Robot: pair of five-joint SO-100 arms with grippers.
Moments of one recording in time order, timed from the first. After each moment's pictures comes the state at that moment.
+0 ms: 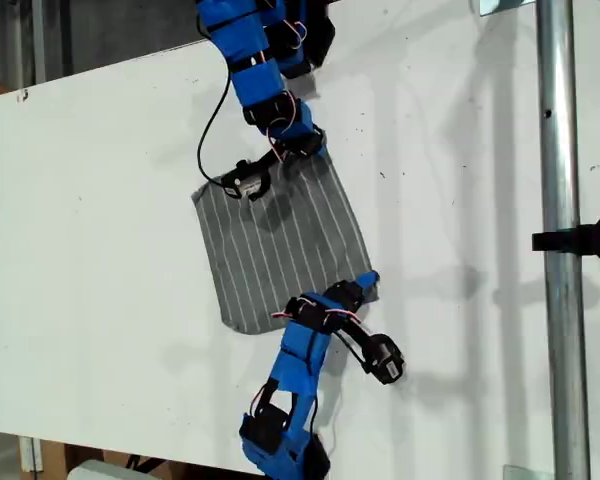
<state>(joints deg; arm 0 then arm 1) 11.0 43.9 52.5 81.8 -70.7 -8.5 110.9 141.7 52.3 49.0</state>
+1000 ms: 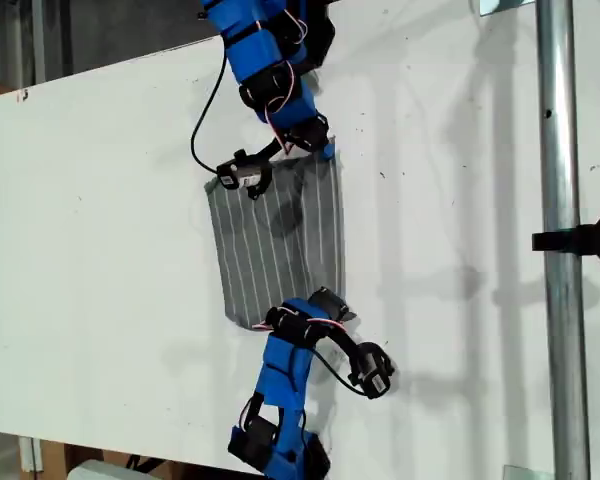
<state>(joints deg) 11.6 55.0 51.5 93.0 -69.3 -16.9 122.9 135.2 59.4 50.4</state>
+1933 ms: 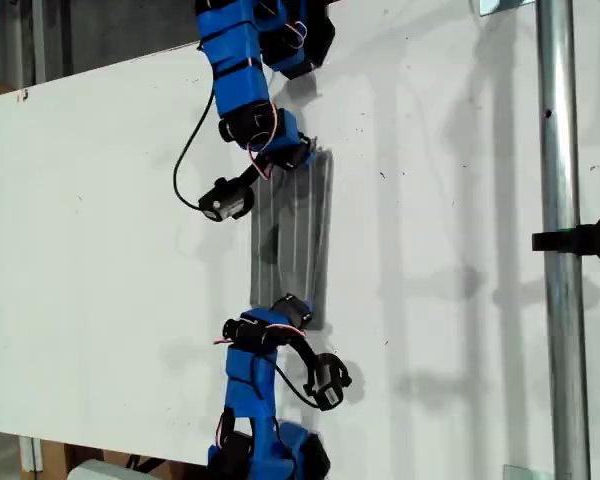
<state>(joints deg) 0.4 66.9 61.5 94.9 -56.2 -6.7 101.2 101.2 89.7 47.9</state>
